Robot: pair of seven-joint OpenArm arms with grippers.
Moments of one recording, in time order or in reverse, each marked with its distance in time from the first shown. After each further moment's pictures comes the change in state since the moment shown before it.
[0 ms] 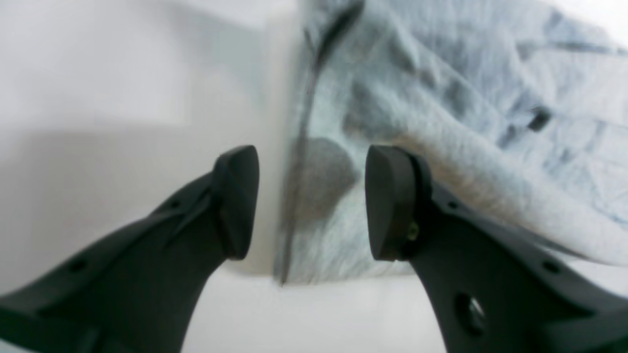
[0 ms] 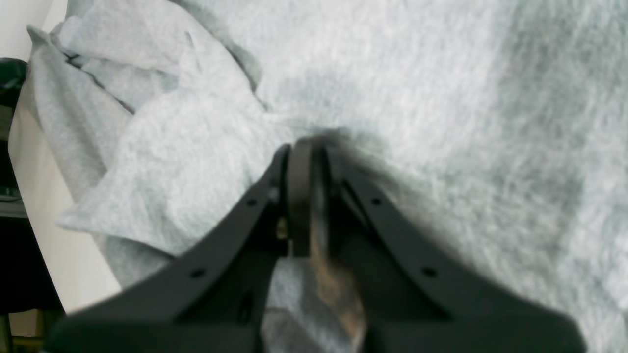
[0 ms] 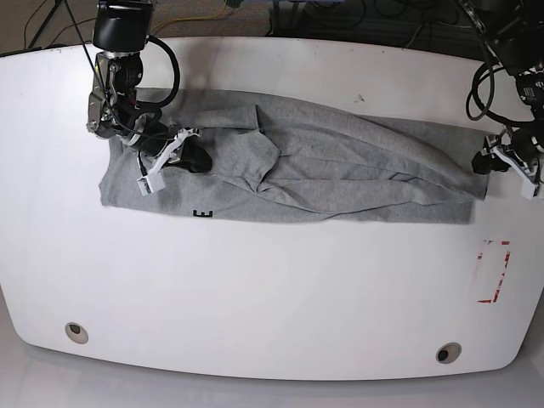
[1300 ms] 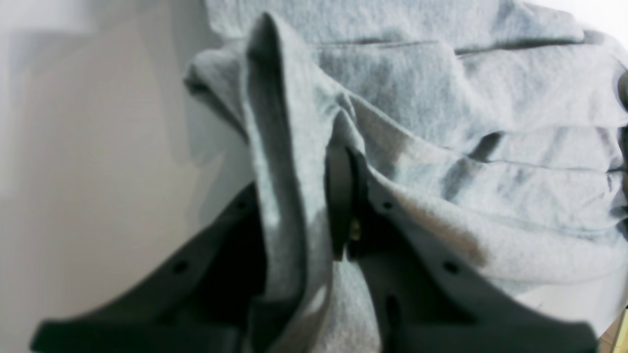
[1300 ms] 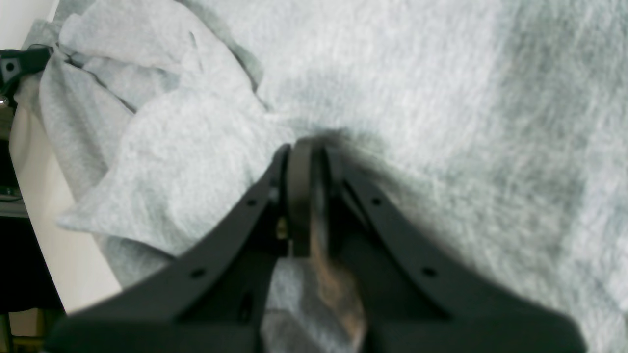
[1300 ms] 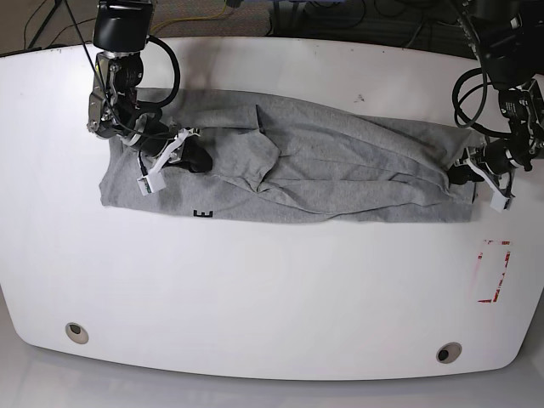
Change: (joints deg) left arm -3.7 0.9 10.2 -8.1 -1.4 -0.2 -6.1; right arm 0.0 0.0 0.0 0.0 0.0 0.0 0.2
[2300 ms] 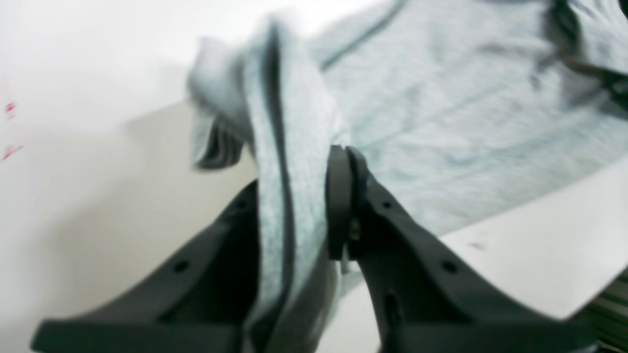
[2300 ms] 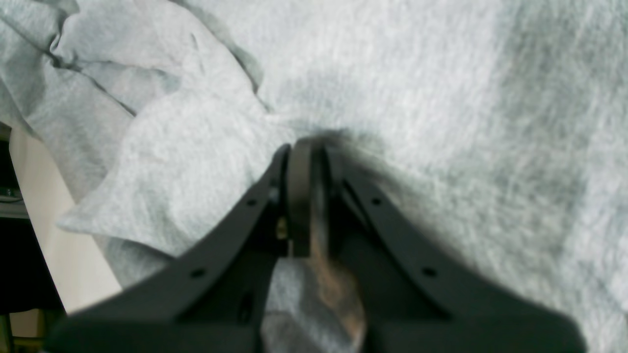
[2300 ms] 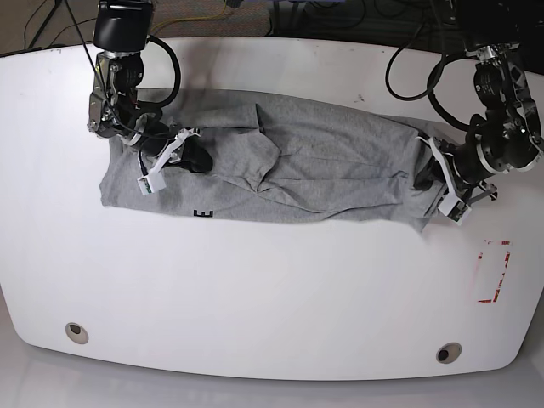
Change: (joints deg) left arm 10.1 6.3 9.2 47.9 0.4 0.0 15.2; right arm 0.0 -0.2 0.1 0.0 0.0 0.0 0.0
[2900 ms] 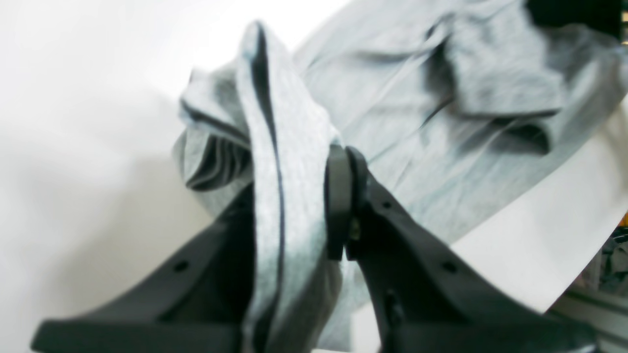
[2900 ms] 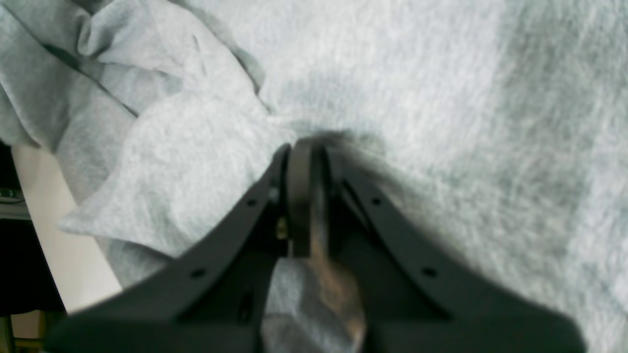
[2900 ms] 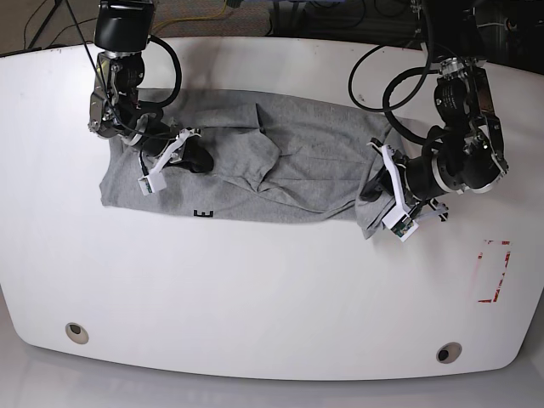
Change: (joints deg) left arm -6.5 8.2 9.1 1.3 0.3 0.0 5.5; right arm 0.0 -0.3 0.0 0.0 0.0 0.0 0.0
